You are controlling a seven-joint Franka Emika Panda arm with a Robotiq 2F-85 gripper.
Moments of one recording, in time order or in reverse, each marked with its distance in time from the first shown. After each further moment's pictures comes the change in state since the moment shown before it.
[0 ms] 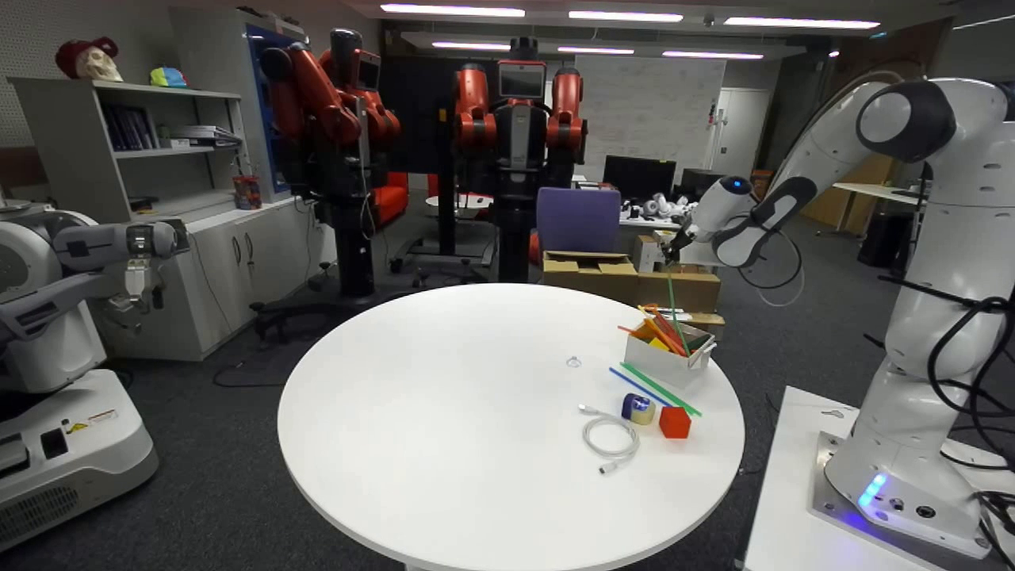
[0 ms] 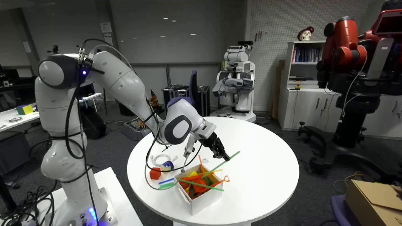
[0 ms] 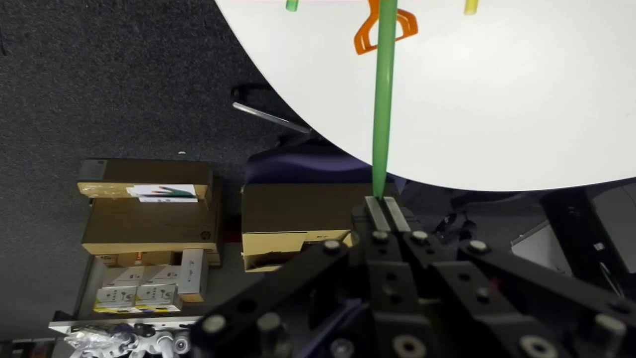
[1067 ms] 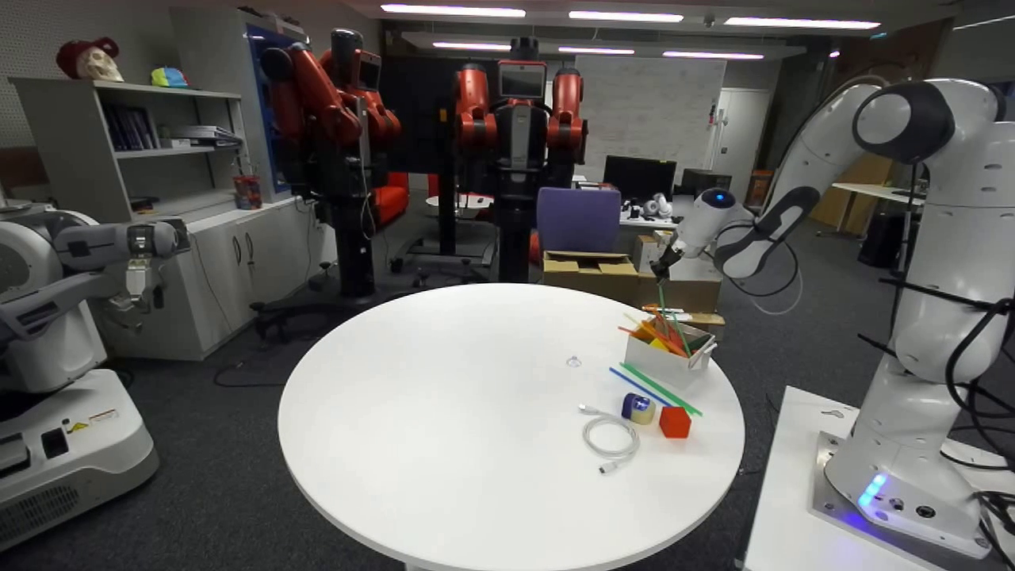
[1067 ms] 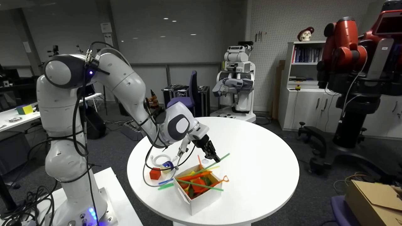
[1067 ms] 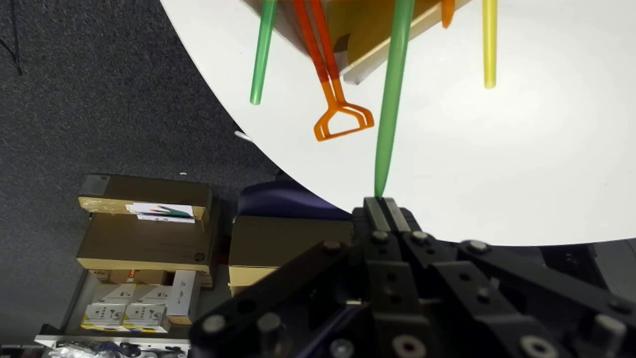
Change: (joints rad) arm 0.126 0.011 -0.044 -0.026 -0.271 -0.074 0.288
